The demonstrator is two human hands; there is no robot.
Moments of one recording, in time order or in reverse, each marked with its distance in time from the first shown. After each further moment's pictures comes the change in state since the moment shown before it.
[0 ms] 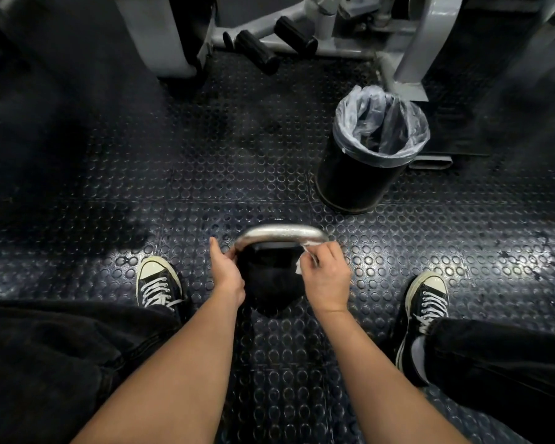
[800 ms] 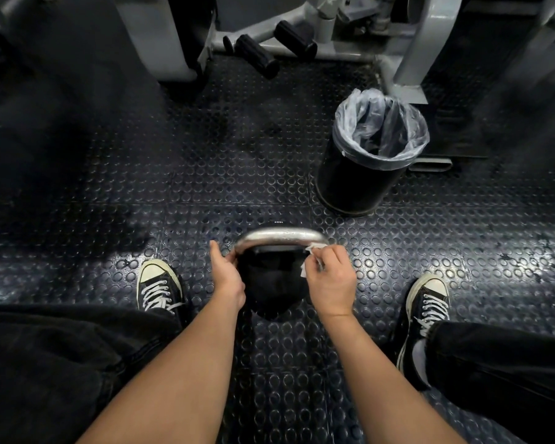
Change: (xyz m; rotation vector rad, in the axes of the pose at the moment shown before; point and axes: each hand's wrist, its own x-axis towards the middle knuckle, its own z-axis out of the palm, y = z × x) left_hand 0.004 0.000 -0.002 0.009 -0.004 -0.011; right_hand 0.002 0.007 -0.001 -0.051 0.057 -0.044
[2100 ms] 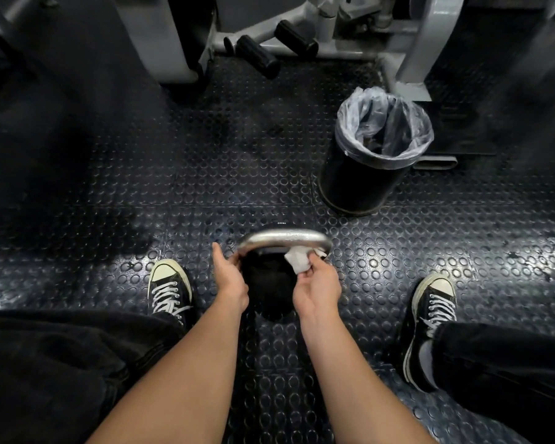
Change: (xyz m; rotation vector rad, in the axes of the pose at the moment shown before) left_hand -0.003 0.001 0.003 -0.004 0.002 0.025; right_hand 0.005 -0.037 0.020 1.363 0.190 1.538
